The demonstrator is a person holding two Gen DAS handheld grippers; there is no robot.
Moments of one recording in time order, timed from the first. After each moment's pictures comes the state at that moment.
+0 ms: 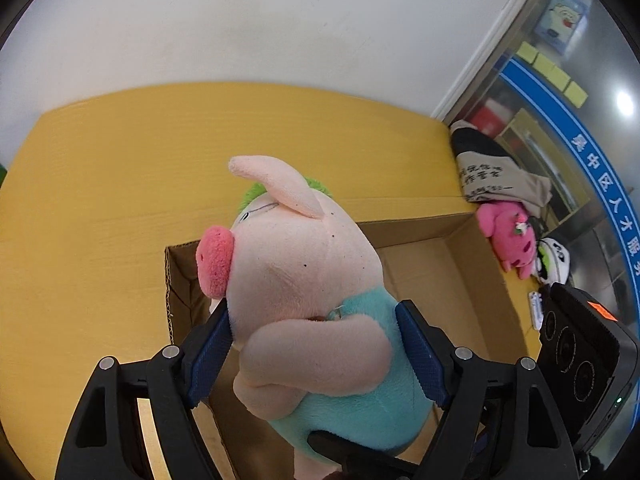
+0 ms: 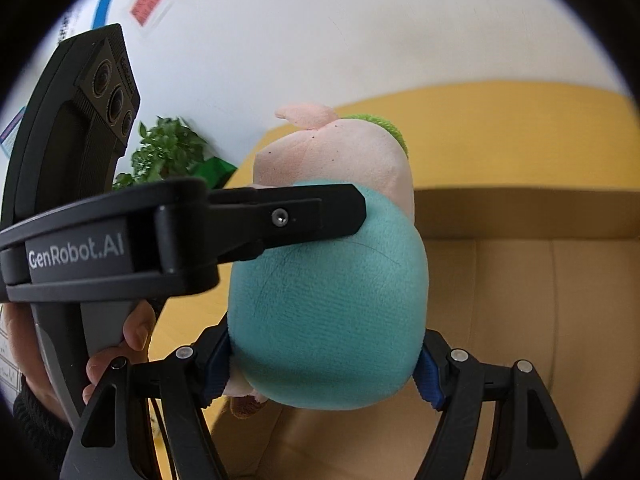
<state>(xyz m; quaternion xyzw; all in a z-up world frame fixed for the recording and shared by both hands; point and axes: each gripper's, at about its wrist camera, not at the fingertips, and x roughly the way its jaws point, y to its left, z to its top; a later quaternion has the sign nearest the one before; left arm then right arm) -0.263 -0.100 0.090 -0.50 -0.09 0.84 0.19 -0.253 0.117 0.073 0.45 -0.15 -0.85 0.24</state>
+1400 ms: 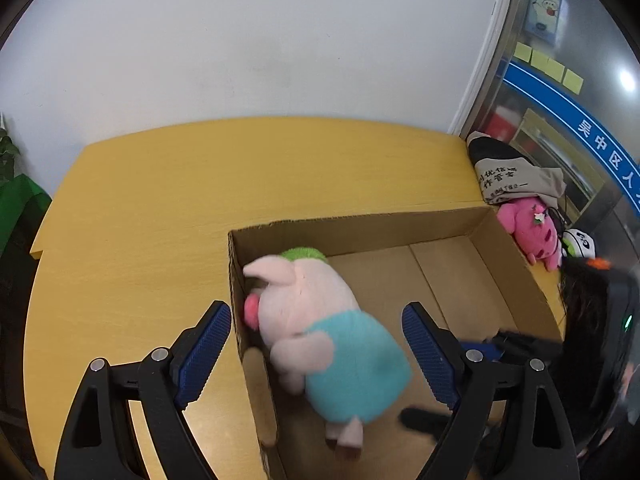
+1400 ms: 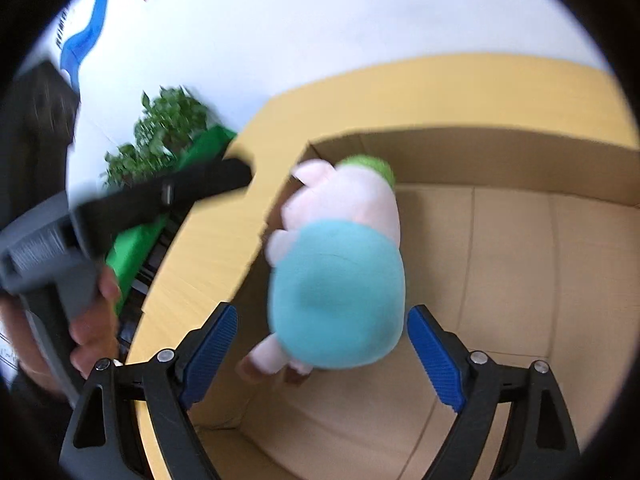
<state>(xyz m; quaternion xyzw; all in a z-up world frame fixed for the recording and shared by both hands) -0.175 -0.127 0.119 -0.43 -0.03 0.89 0.14 -0.221 0.187 0.082 0.46 -0.13 -0.84 0.25</state>
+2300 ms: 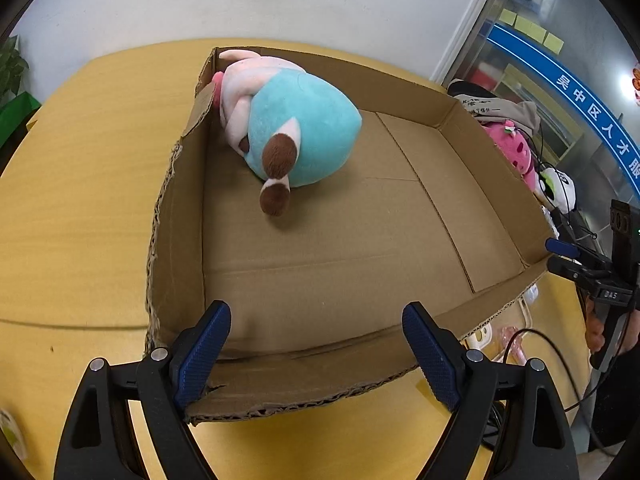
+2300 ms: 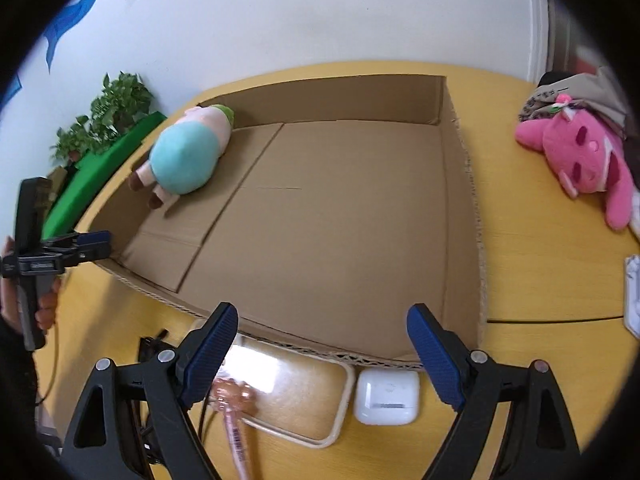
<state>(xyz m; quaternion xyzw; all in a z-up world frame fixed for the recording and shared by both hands) -0.013 -0.091 0.011 -0.48 -0.08 0.86 0.15 -0.038 0.277 0.031 0.45 -0.03 -0.88 0.13</state>
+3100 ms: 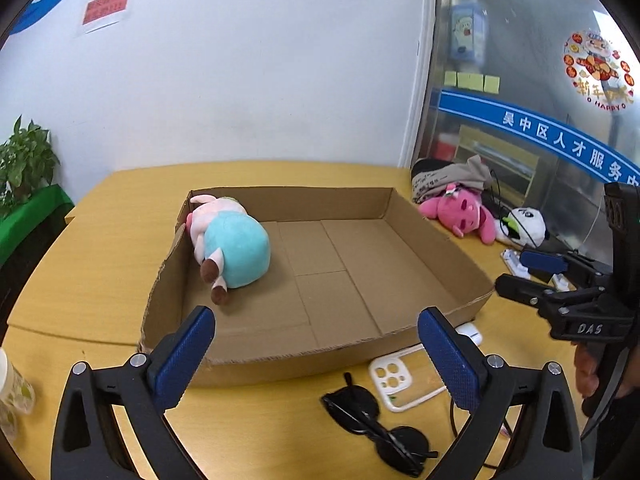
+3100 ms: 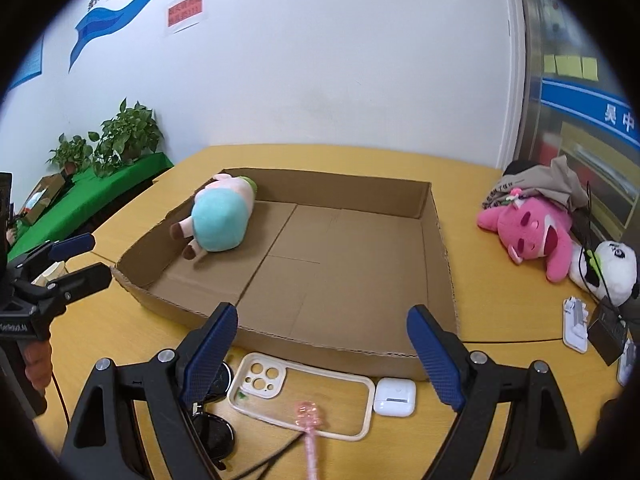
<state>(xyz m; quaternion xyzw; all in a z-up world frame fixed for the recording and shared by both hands) 0.105 -0.011 0.099 -0.27 -0.04 0.95 0.13 0.046 0.216 0.105 0.31 0.03 -0.95 0.09</state>
